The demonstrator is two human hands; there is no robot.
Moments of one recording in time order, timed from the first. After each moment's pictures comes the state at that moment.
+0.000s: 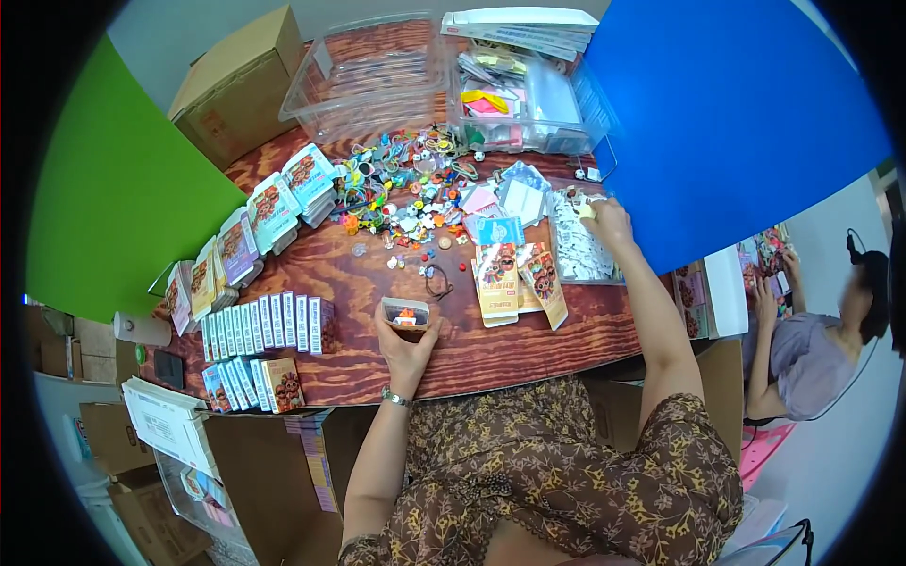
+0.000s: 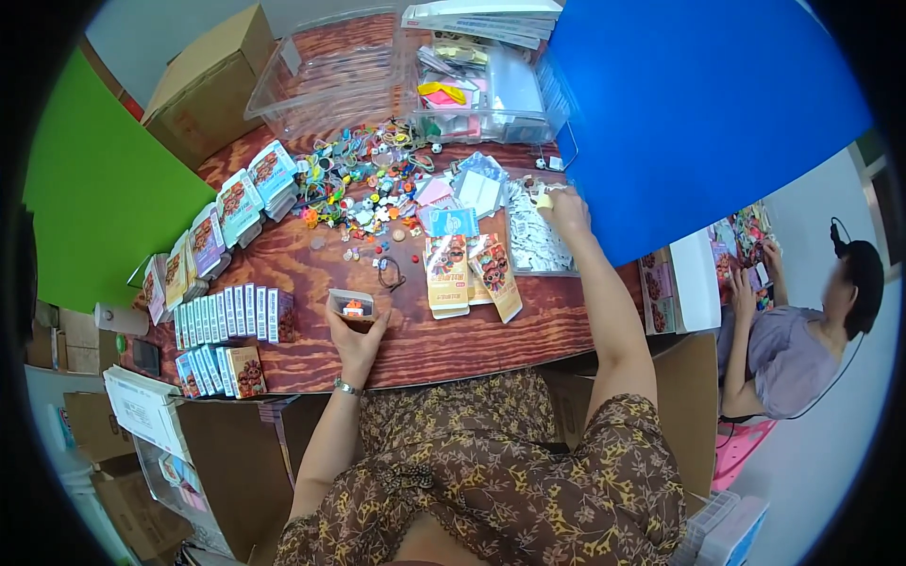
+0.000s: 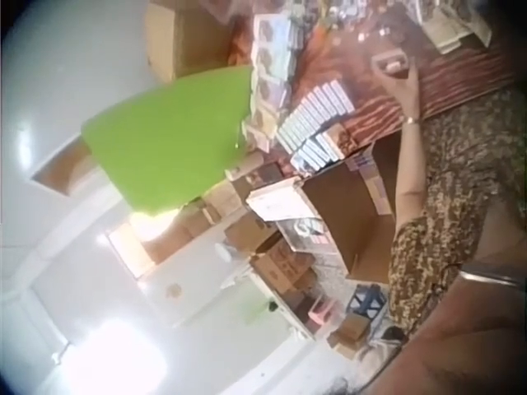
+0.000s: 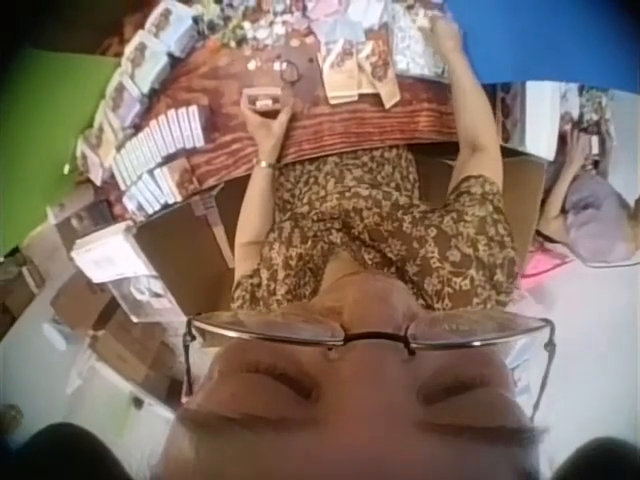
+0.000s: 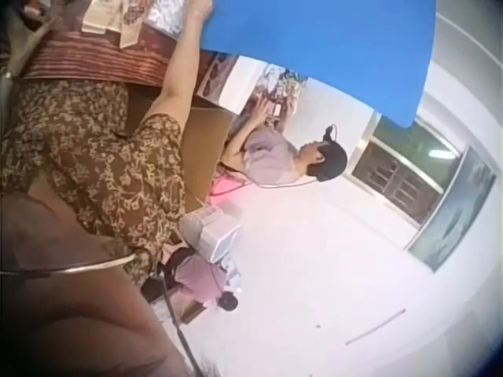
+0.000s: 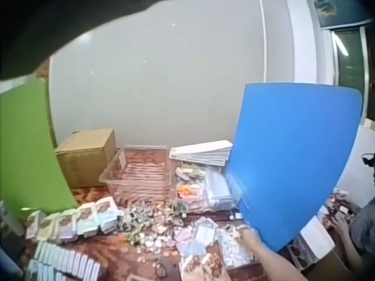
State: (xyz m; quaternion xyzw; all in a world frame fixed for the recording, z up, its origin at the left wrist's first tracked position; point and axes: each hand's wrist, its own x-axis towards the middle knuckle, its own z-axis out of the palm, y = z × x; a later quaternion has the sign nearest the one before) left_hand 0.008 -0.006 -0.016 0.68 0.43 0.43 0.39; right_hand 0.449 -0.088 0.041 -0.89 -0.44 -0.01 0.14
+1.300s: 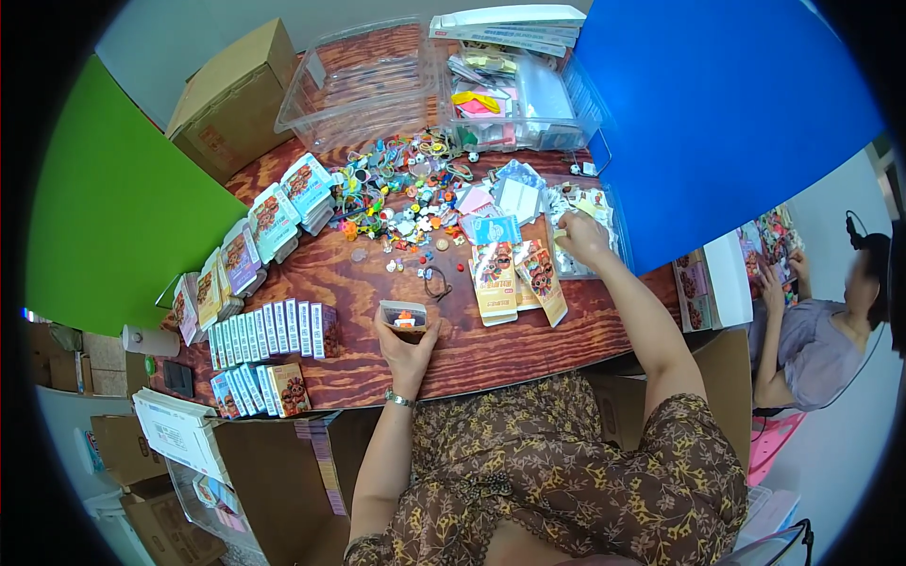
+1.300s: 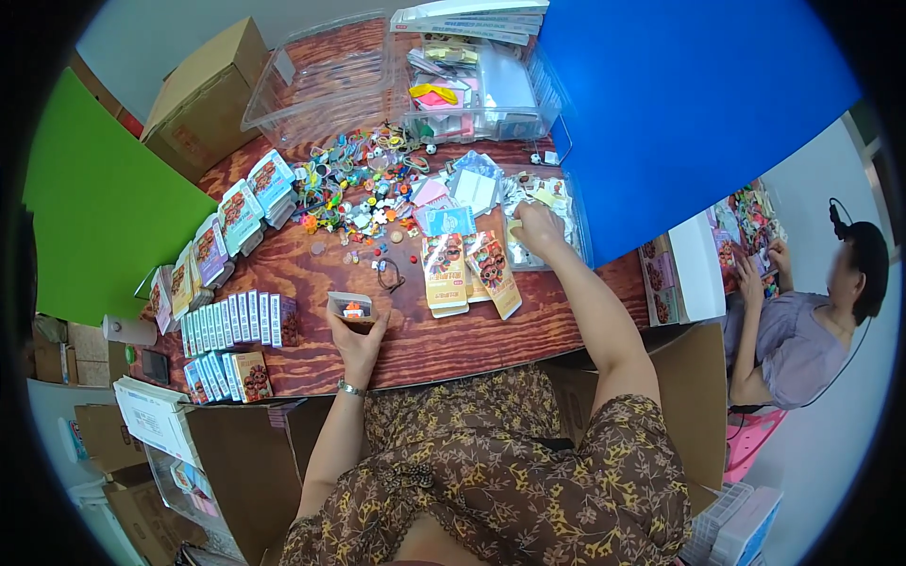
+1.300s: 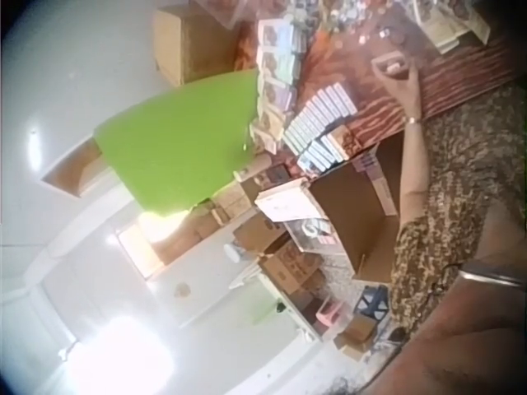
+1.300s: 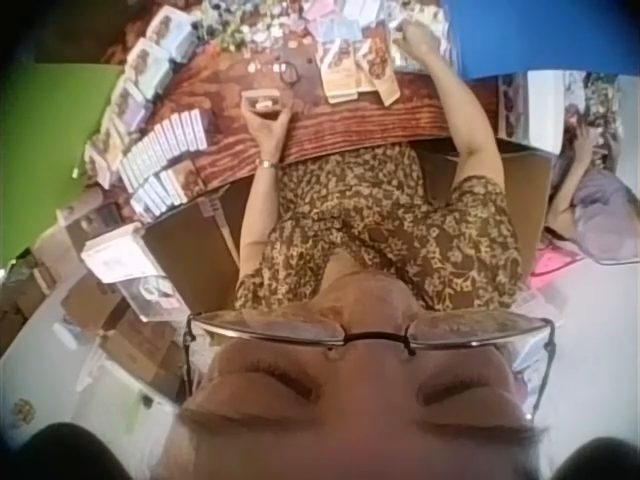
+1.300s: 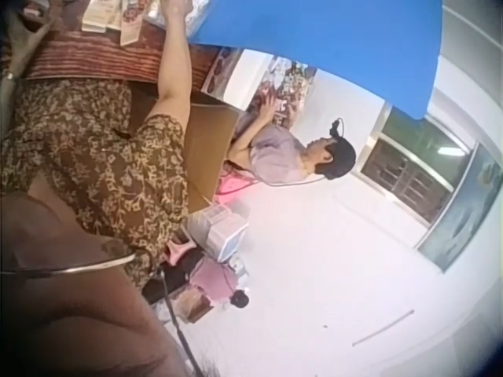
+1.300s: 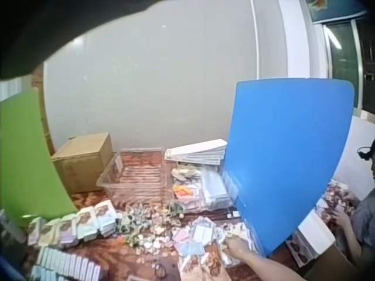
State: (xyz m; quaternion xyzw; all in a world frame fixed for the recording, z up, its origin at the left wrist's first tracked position) left_hand 0.008 -0.007 -0.008 0.68 0.43 0.42 0.41; right_hand 0.394 -0.080 0.041 -0.88 -0.45 0.13 0.09
